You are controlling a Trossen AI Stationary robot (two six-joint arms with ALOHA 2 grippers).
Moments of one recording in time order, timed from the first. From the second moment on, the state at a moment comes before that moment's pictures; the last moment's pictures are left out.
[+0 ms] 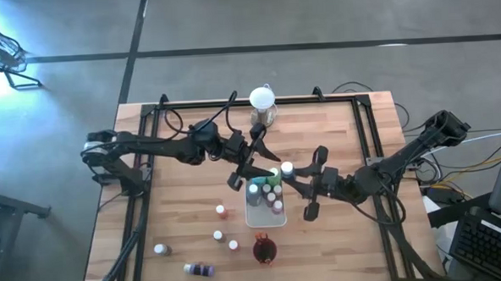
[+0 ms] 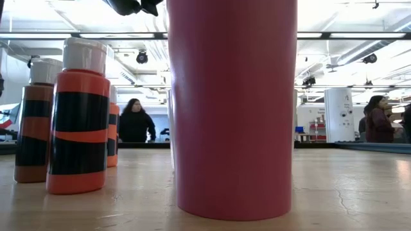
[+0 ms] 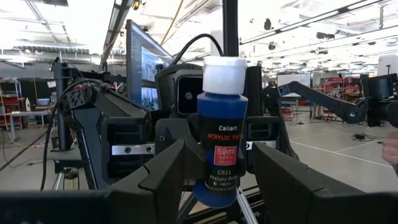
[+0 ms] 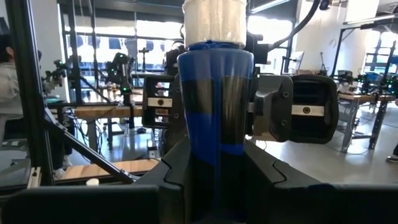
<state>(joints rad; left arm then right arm) 0.06 1.57 1.11 0.82 0.54 -0.11 0.52 1.28 0.85 0.61 0.77 -0.12</state>
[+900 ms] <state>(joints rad) 0.05 1.57 1.12 0.80 0.56 -0.12 0.52 1.28 0.85 0.62 0.78 -0.13</state>
